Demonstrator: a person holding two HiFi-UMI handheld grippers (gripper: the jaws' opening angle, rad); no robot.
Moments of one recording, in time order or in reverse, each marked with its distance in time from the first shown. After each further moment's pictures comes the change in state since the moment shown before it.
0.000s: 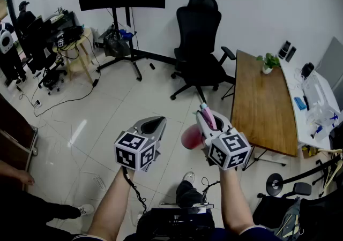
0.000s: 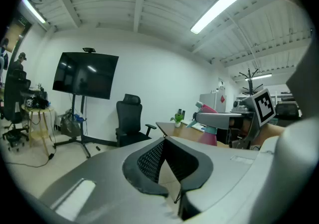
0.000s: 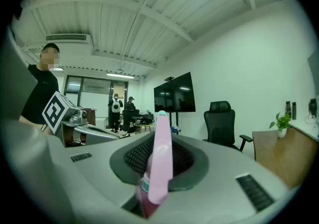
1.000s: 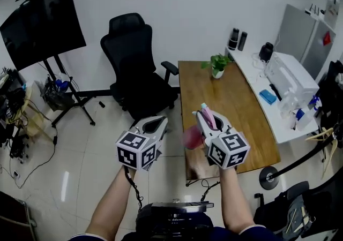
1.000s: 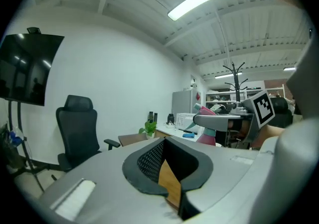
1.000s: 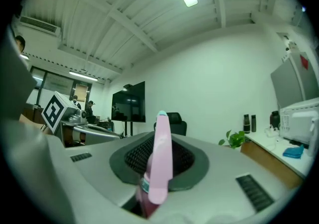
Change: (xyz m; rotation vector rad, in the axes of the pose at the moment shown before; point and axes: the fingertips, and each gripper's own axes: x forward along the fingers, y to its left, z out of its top) left arm 0.356 -0.111 0.107 0.157 0.005 -0.377; right arm -0.022 -0.352 0.041 0.032 -0.095 -0.390
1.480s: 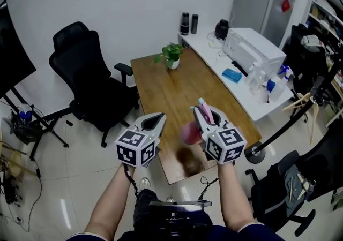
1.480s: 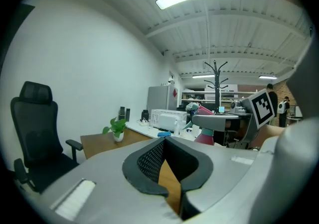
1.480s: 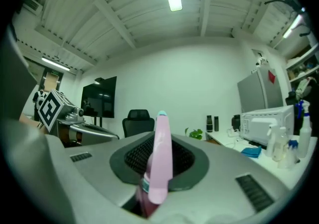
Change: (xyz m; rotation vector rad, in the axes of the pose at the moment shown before) left arm 0.127 -0.079 -0.003 0.034 0.051 -0.307; right arm -0.061 -0.124 -0.015 0.009 0.028 -0.330
